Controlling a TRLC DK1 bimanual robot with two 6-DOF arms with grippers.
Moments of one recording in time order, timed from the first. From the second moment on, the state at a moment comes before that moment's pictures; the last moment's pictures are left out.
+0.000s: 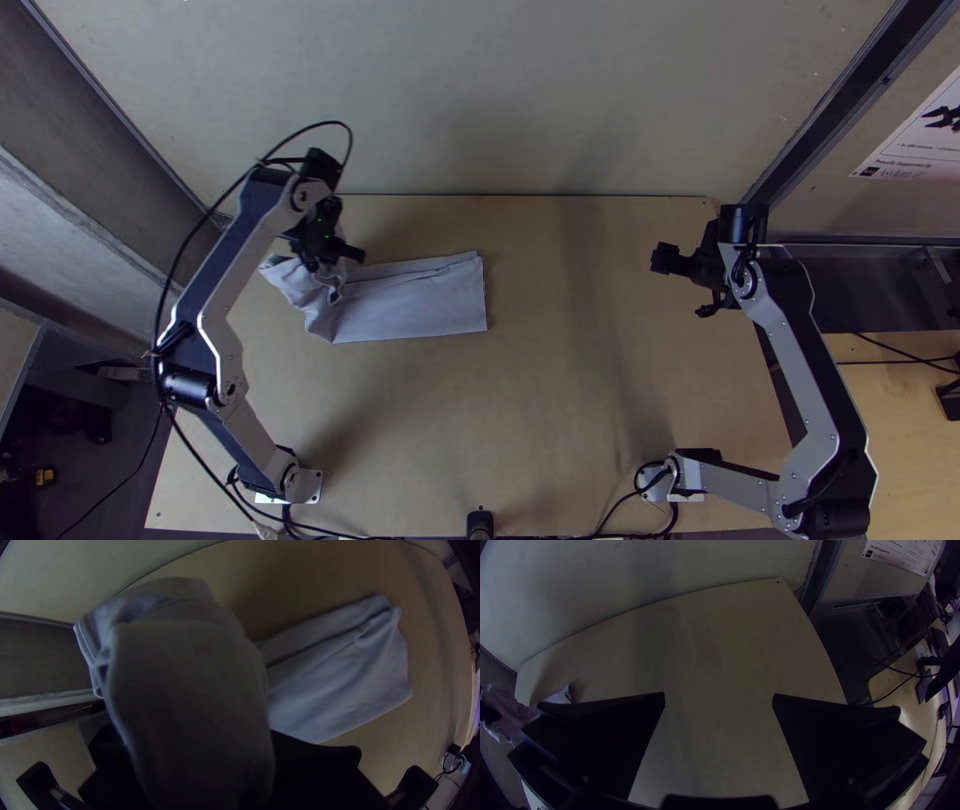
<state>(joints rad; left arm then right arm) -0.22 1.79 1.91 -1.37 -0.26 0.03 0.03 1.31 1.25 -0.79 0.08 0.23</state>
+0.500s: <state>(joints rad) -0.45 1.99 2.02 -1.38 -0.30 -0.13 0.03 1.27 1.18 -0.75 0.08 0.23</state>
